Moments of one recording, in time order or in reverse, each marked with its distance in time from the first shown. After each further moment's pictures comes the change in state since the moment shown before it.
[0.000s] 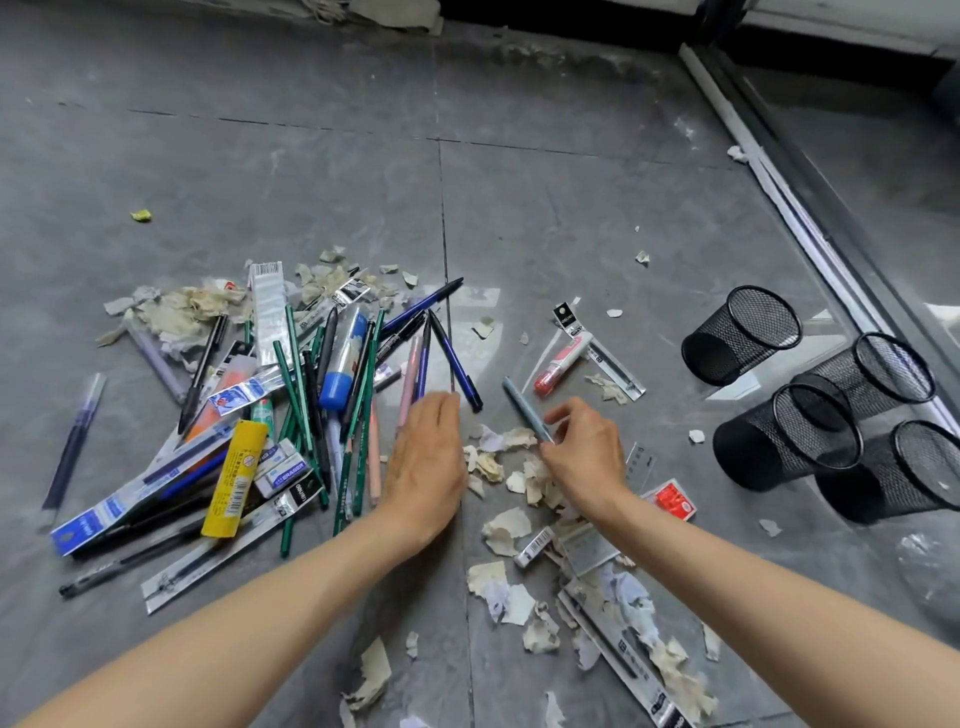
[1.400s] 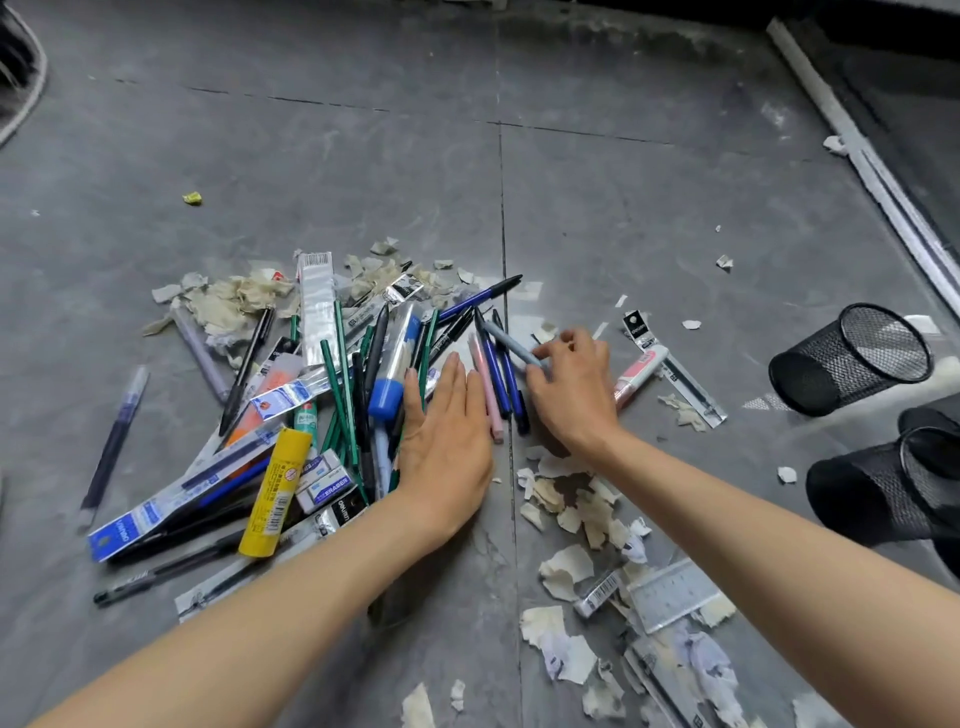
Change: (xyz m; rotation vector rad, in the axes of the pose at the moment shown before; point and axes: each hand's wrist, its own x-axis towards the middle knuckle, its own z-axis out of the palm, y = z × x) left_hand 0.026 -0.025 -0.024 0.432 -0.138 -0.043; right_hand 0.077 -0.061 0.049 -0.169 0.020 -0.352
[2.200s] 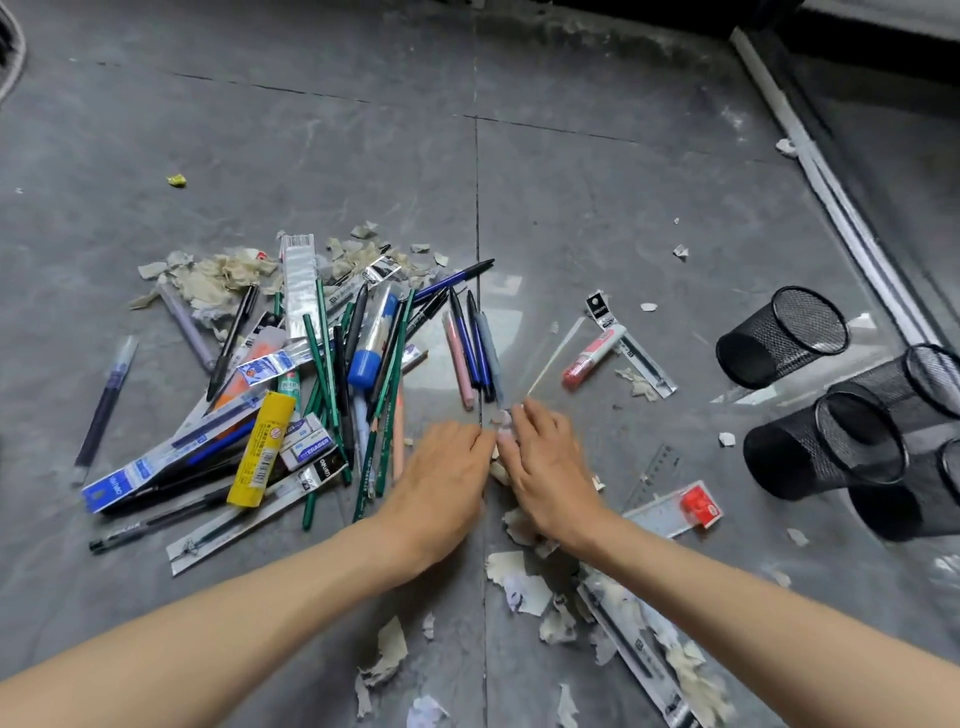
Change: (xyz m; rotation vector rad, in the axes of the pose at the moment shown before) left_hand -0.051 0.027 0.004 -0.226 0.019 0.225; right_hand -0.108 0.022 -0.003 -0.074 -0.210 -0.157
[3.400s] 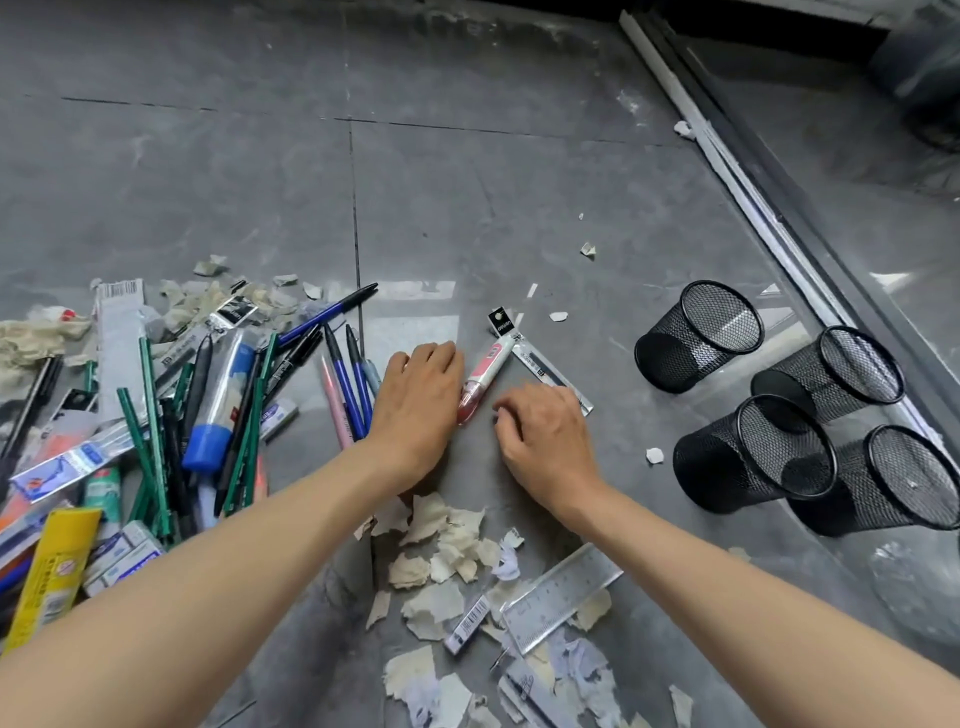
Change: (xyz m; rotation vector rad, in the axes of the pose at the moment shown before) left_hand 0.158 0.011 0.025 0.233 0.067 0.027; right_hand 0.058 0.094 -0.029 -0.007 0.471 -0.005
